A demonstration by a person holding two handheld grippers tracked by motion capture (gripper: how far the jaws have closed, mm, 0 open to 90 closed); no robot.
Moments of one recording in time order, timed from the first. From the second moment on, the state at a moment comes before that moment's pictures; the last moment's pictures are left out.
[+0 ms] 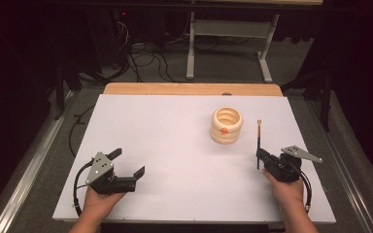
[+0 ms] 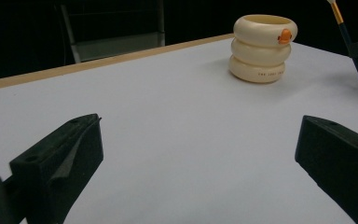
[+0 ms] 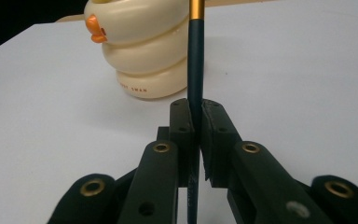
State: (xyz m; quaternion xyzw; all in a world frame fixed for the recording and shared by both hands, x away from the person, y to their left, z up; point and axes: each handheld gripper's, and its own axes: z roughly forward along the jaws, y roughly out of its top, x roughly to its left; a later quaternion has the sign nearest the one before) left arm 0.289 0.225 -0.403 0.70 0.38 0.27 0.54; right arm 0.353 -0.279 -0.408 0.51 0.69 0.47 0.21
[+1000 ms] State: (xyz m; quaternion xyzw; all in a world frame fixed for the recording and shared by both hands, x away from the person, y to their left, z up) left arm 0.289 0.226 -0.403 0.70 0.38 0.27 0.54; right arm 0.331 -0.269 -0.403 0.39 0.65 0.57 0.31
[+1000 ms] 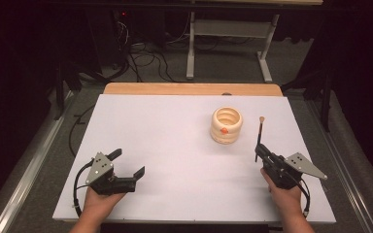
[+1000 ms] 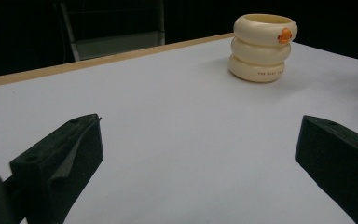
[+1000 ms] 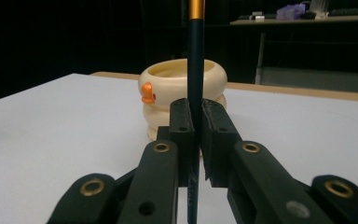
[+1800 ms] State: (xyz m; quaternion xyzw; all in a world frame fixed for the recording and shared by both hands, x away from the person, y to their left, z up) left arm 0.290 0.206 -0.384 0.71 0.37 0.25 0.55; right arm 0.331 -0.251 -0.398 0.35 0.65 0.59 0.32
